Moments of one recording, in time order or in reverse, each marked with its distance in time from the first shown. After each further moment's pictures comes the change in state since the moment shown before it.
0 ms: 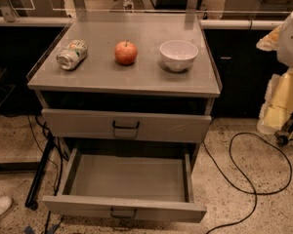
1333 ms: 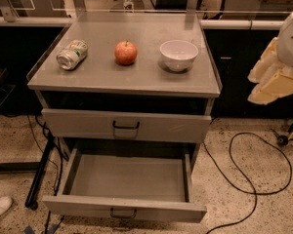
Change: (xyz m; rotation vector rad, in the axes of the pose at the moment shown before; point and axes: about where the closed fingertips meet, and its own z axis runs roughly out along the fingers) arm 0.000 0.000 0.000 0.000 0.000 0.000
